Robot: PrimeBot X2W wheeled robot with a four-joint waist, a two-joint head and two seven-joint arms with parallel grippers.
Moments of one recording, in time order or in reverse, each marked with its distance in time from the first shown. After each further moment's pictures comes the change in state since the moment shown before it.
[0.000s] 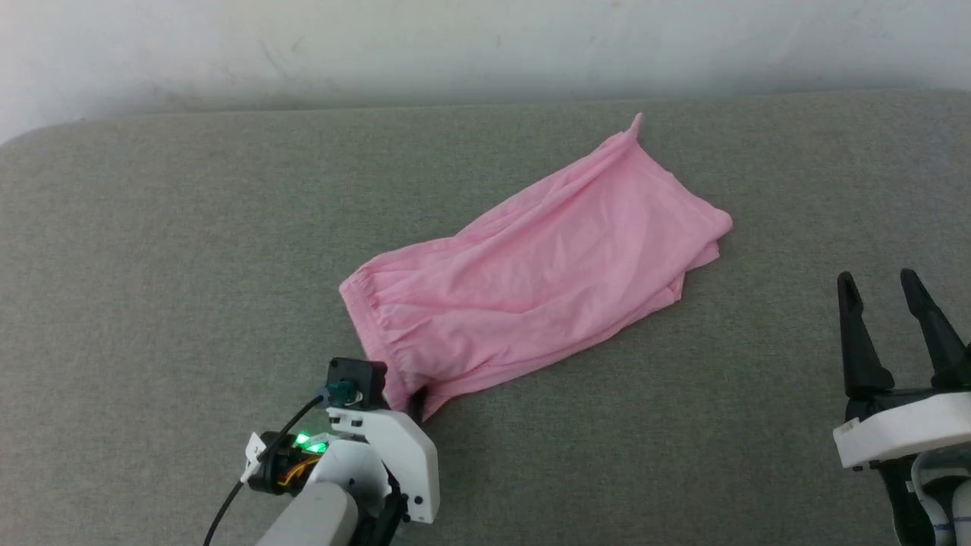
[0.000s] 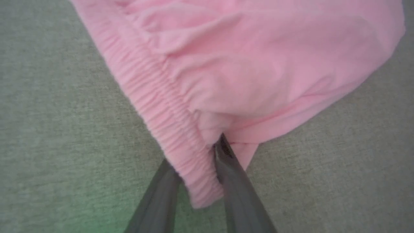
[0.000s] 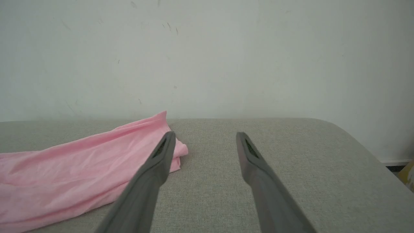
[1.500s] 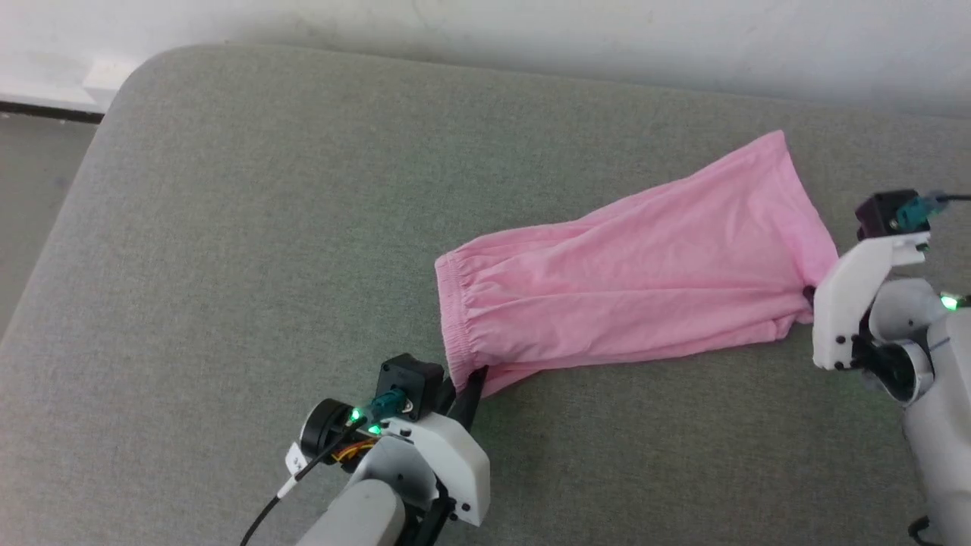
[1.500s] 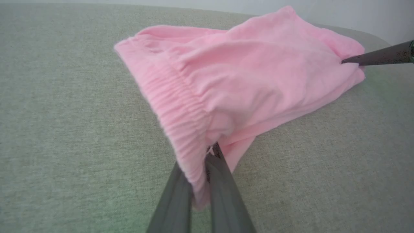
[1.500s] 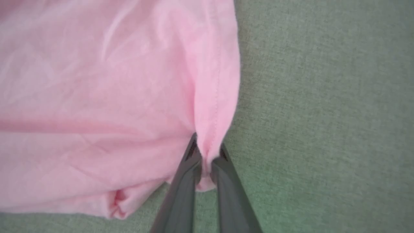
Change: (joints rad) left arm -0.043 -0.038 -0.096 -0.032 0.036 -0.085 -0.219; right arm -0.510 -0.132 0.195 0.619 0.064 0.000 0.741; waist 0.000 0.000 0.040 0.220
